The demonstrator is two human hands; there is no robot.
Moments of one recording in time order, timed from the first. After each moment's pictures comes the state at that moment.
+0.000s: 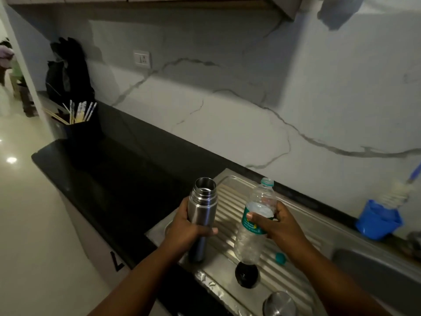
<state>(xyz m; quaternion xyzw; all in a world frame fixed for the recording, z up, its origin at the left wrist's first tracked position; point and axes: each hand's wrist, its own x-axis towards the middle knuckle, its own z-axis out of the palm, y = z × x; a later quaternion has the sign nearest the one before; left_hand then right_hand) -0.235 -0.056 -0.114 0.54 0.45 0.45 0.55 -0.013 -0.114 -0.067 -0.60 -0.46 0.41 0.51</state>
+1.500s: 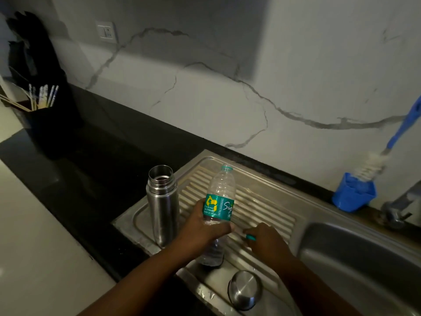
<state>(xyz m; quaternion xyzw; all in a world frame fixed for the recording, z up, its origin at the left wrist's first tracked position) -0.131 -0.108 -0.097 0.57 0.44 0.35 0.60 0.078 -0.124 -0.183 -0.76 -0.62 0.15 0.10</state>
